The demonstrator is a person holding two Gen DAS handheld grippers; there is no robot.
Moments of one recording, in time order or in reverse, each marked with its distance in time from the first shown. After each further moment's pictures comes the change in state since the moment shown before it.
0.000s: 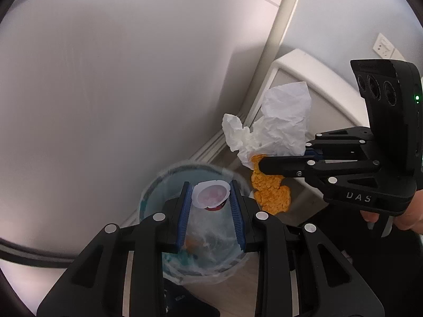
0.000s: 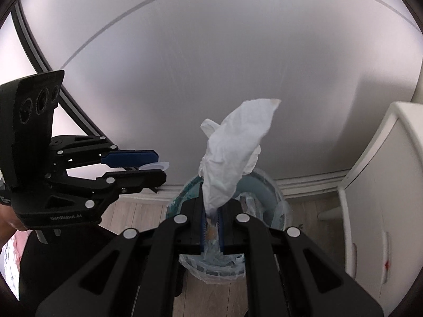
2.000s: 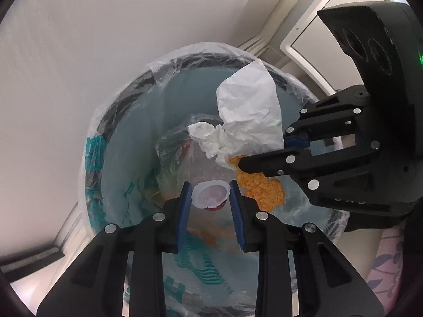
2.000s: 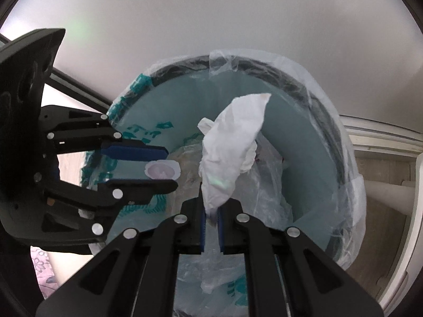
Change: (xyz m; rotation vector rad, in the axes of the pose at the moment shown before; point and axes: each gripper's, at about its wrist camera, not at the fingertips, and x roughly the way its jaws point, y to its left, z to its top) left arm 0.197 0.058 -0.072 -0.034 0.333 -0.062; right arm 0.212 -0.016 -0.017 -0.044 0.414 0.064
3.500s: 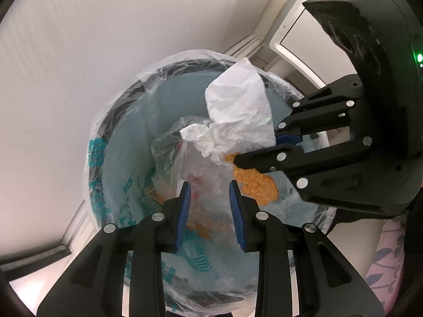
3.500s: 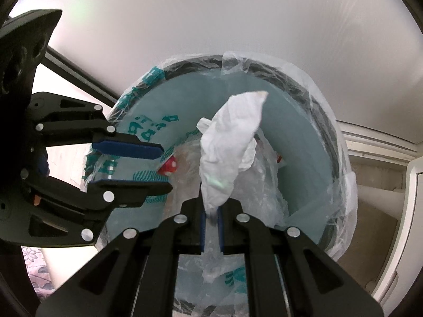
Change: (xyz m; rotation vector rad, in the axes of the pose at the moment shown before) left arm -0.005 -0.020 0.004 0.039 0.002 0.029; right arm -0.015 0.023 0.001 -0.063 0.000 -0.034
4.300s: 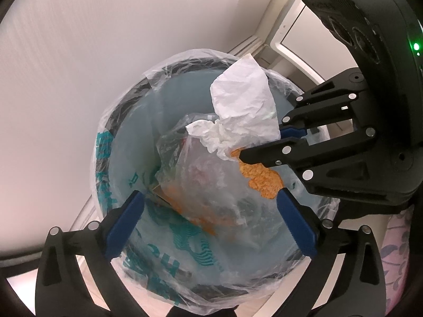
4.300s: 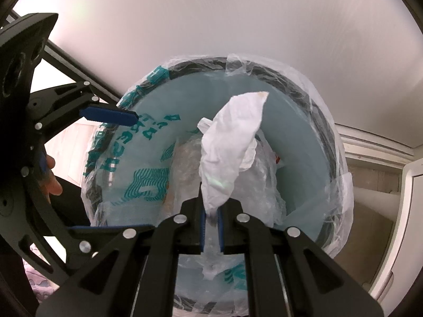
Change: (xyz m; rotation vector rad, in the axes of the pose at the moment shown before) left arm -0.005 -0.001 -0.010 0.011 -0.017 0.023; right arm 0.004 0.010 -0.005 -0.022 0.002 -0.016
